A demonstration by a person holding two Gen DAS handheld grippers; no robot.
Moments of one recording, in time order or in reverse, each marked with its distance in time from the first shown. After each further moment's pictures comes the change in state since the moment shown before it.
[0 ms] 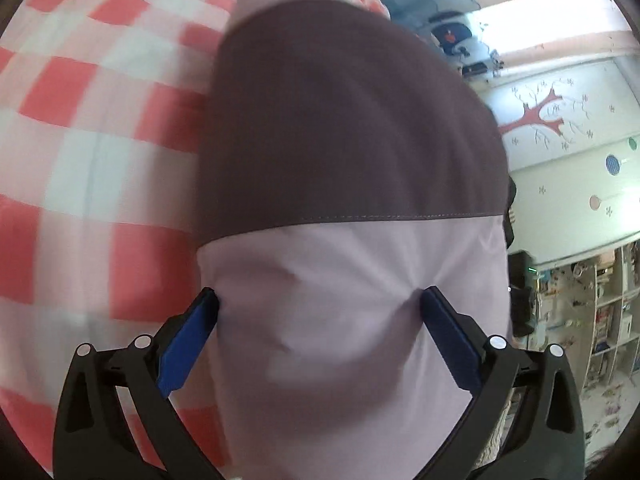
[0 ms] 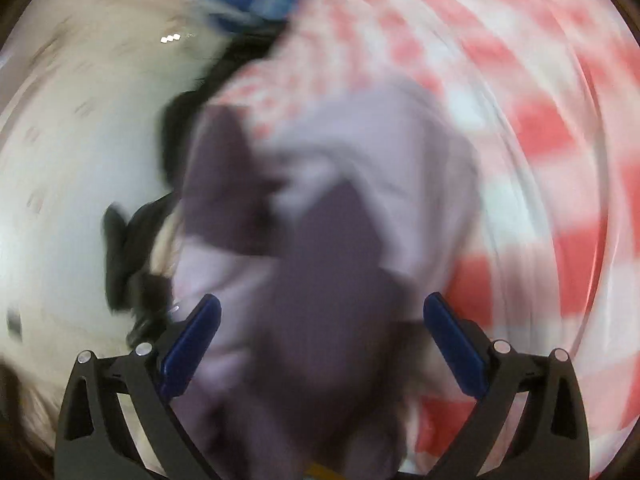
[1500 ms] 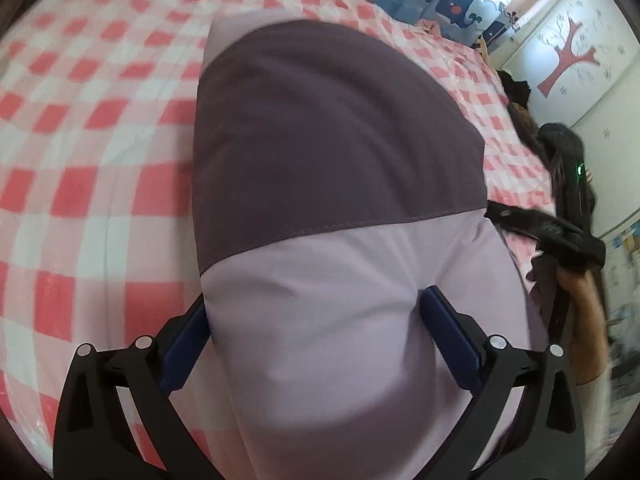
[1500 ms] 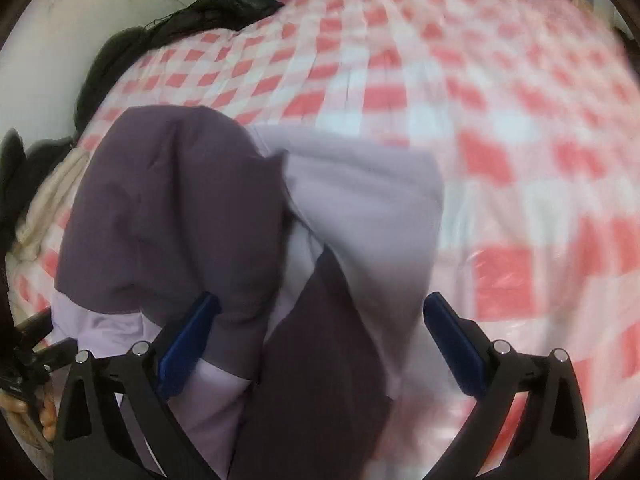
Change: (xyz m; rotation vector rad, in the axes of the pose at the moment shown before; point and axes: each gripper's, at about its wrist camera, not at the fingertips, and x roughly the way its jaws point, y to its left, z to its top) left arm 0.022 -0.080 0.006 0.197 -0.089 0.346; right arm 0.021 0.005 0.043 -0.300 -0.044 -0.387
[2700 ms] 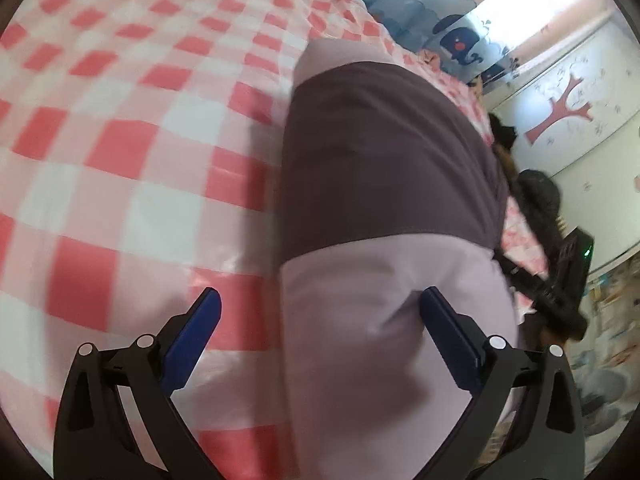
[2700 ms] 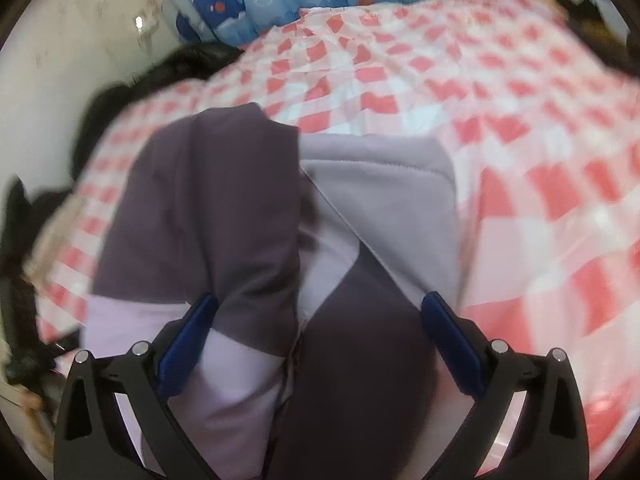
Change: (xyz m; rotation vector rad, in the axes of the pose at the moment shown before) left arm 0.027 -0.008 -0.028 -0.147 -0.082 -0.145; right arm -0.061 -0.050 -0.042 -0.008 -0.173 -0.135
